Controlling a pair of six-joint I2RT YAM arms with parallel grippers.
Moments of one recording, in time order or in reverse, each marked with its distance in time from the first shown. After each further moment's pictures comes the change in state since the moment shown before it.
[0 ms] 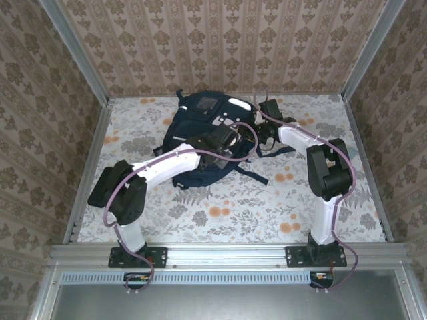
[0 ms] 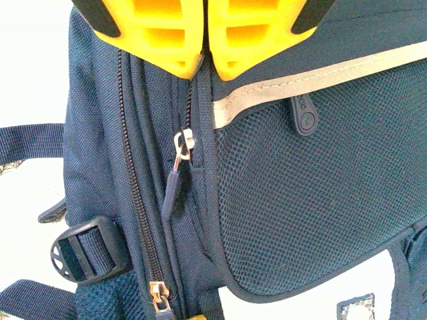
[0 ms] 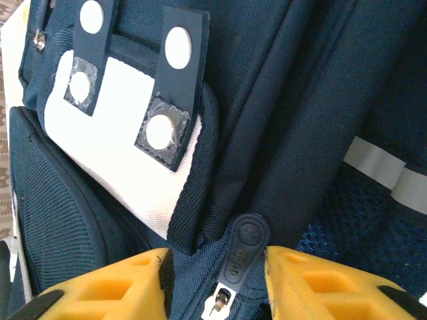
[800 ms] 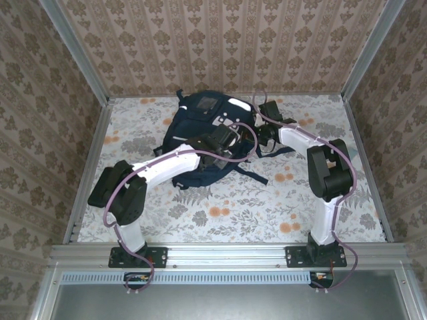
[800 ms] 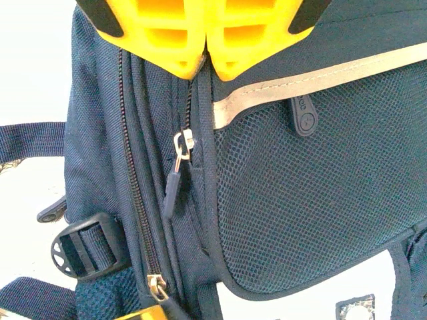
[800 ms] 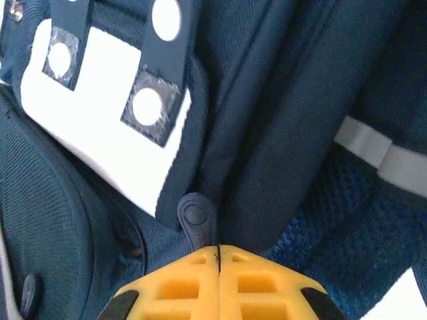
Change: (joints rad) left arm 0.001 -0.002 -0.014 0.015 0.001 -0.003; right arm 0.005 -0.035 -0.048 -0.018 0.008 -0.048
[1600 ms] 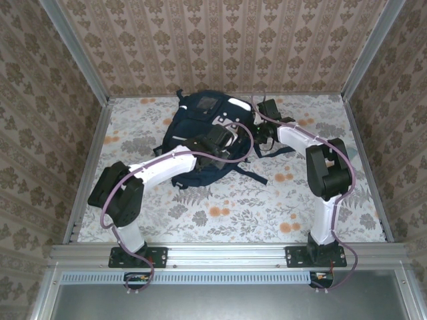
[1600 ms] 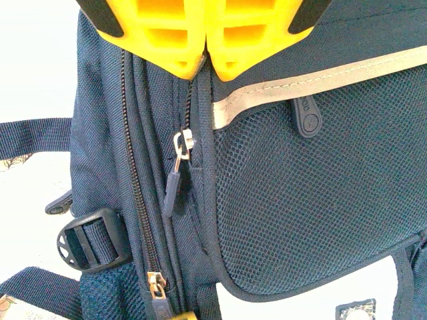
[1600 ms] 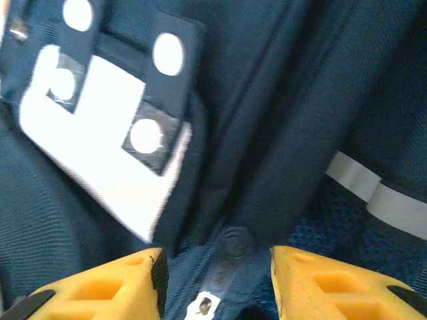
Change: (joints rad) left arm 0.019 -0.032 -0.054 0.056 0.043 -0.011; right arm 0.009 0.043 0.053 -0.009 0.060 -0.021
